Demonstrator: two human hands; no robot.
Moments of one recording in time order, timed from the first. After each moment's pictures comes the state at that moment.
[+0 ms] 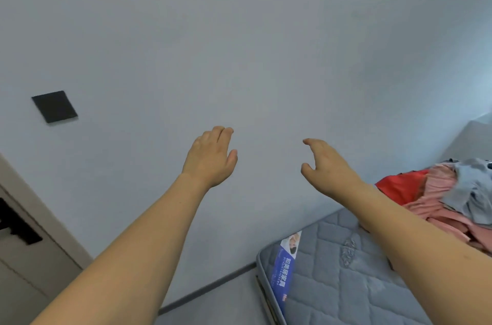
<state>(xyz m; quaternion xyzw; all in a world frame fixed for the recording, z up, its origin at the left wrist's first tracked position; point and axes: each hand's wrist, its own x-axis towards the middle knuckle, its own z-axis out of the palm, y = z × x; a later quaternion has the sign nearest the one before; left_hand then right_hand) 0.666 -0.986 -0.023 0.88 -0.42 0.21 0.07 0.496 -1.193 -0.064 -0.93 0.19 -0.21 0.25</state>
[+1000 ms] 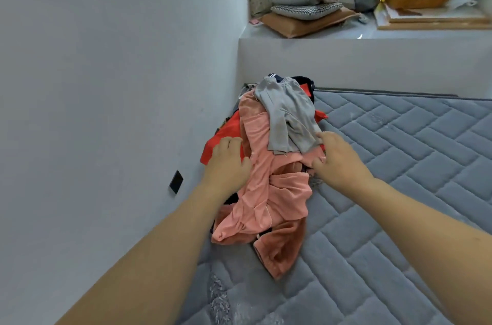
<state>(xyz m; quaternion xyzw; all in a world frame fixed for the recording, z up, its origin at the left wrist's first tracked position) 0.601 -1.689 -0.384 0.66 -0.72 -0.14 0.16 0.358 -1.688 -0.380 -0.71 0.65 -0.20 0.19</state>
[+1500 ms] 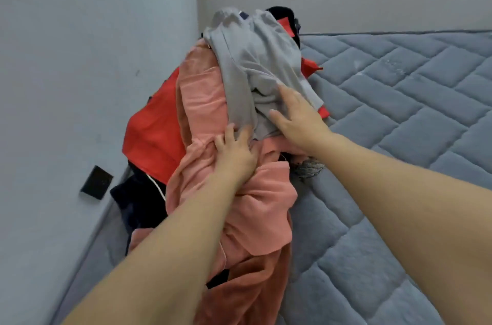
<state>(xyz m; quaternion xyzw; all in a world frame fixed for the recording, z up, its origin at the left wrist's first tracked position) 0.483 -1.887 -0.692 0.68 -0.71 -0.14 0.14 0.317 -1.915 -0.644 -0.71 0.61 -0.26 0.22</state>
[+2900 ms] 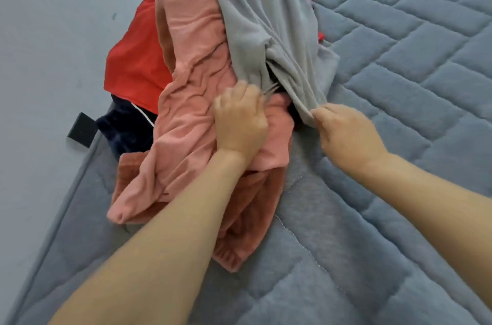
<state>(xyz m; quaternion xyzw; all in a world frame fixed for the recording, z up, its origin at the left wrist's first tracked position) 0.467 -1.767 -0.721 0.59 -0.74 0.01 0.31 0.278 -1.722 -0.718 -0.77 0.61 -0.16 0.02</state>
